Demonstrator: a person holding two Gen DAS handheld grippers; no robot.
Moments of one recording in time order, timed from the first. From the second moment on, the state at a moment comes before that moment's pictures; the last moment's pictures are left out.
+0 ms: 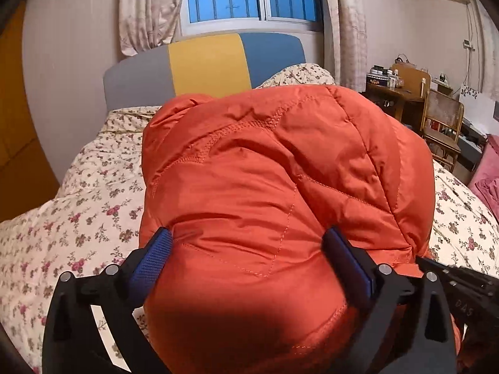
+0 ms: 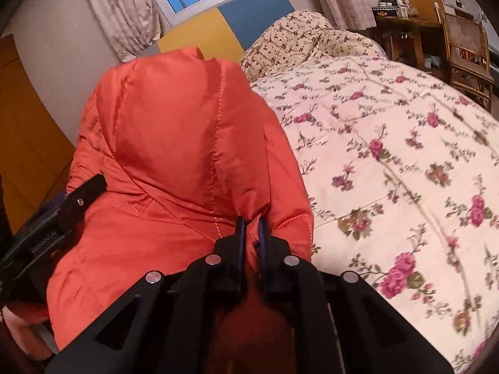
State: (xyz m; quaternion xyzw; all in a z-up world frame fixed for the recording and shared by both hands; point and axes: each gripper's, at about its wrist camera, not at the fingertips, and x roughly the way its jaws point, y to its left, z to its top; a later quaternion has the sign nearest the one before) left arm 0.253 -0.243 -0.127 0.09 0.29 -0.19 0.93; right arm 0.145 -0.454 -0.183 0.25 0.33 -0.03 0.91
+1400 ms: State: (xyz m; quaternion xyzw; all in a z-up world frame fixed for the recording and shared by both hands) left arm 0.336 -0.264 -0.135 0.06 0.36 -0.13 0.92; right arm 0.284 -0.458 -0.169 0.23 0.35 0.00 0.91
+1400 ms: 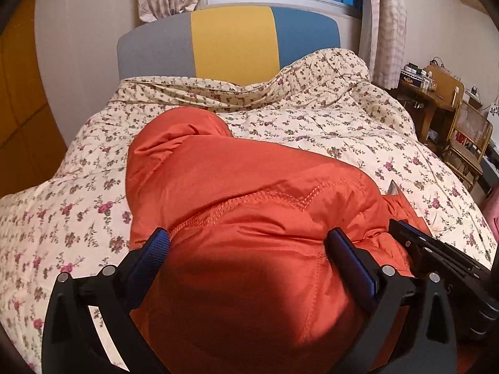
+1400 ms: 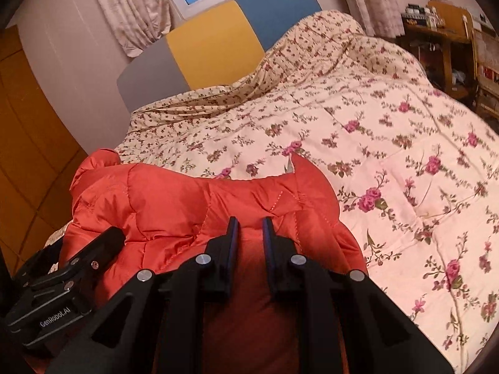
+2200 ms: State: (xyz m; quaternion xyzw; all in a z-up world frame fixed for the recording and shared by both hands) left arm 0.349 -0.275 -0.161 0.08 0.35 -0.11 0.93; right arm 0.312 -0.463 -0.193 0.22 0.36 -0.01 0.90
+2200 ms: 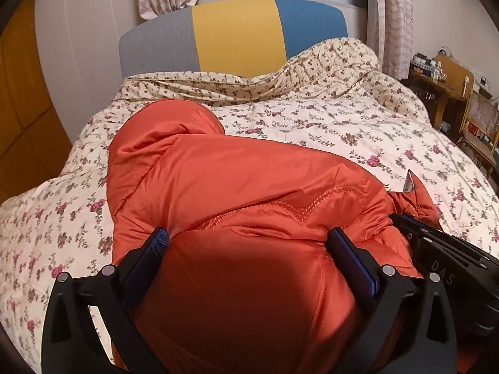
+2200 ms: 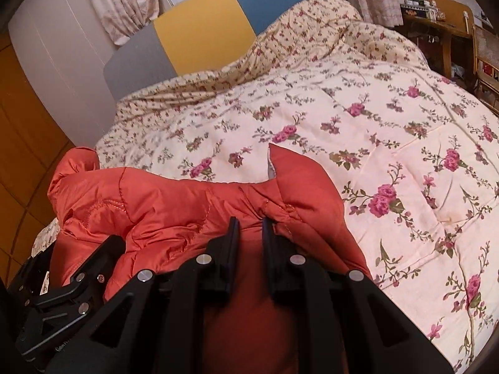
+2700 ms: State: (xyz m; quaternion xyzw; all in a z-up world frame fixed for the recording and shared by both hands) left arm 0.239 -0.238 -0.157 0.08 0.25 -0.13 0.96; right arm 0.204 -0.429 -0.170 0.16 0.27 -0.06 0.95
